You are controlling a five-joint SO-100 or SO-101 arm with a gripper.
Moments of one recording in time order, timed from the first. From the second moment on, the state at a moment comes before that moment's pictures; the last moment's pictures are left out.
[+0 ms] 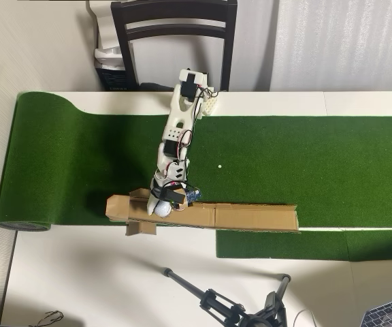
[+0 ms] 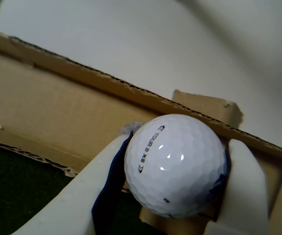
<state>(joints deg) 11.5 76.4 78.4 46.3 56.4</state>
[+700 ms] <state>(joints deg) 11.5 76.5 80.3 46.3 57.0</state>
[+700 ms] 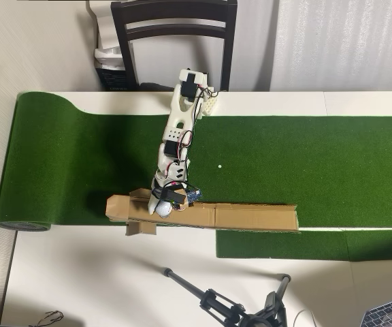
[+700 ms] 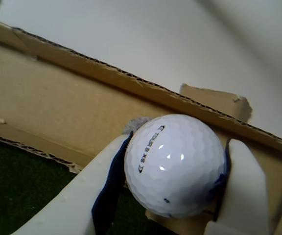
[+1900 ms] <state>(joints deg) 11.5 76.5 80.9 46.3 57.0</state>
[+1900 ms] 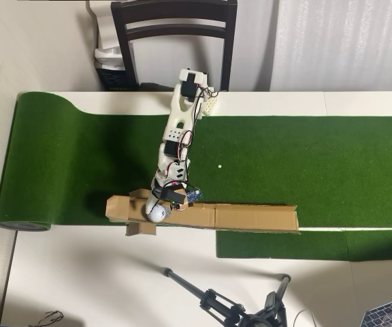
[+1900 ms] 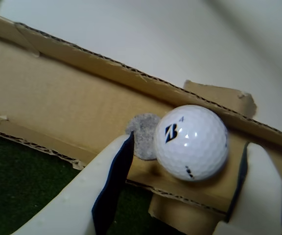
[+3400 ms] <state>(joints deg) 6.8 123.8 87.1 81.7 65.7</state>
